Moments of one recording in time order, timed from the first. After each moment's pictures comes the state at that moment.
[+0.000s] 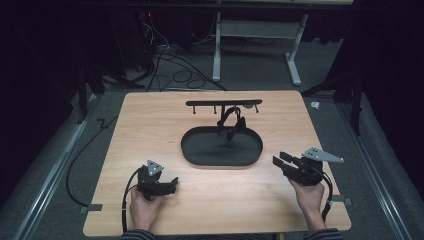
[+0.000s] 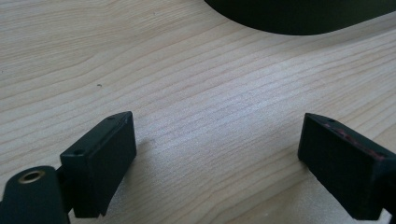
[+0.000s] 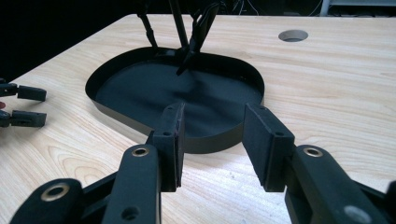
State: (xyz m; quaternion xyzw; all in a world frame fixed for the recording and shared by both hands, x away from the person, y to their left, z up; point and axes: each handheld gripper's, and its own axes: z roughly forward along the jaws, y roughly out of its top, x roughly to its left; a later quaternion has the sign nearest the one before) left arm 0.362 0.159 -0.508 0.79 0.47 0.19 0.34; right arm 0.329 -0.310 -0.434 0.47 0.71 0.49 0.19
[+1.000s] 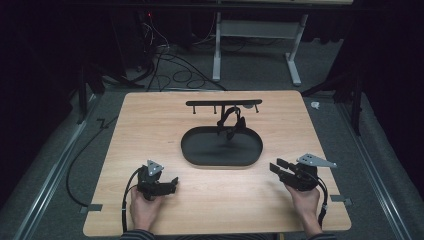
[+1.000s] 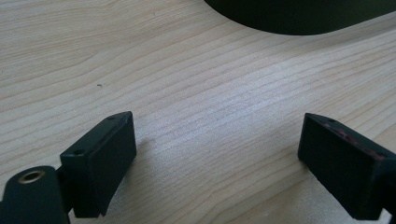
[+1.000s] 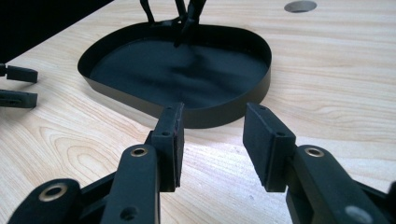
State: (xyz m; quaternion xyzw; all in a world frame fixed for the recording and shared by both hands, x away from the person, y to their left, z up) left arm 0.362 0.159 -0.508 0.79 0.47 0.19 0.34; right arm 0.326 -0.306 -0.459 0.49 0.71 0.47 0.18
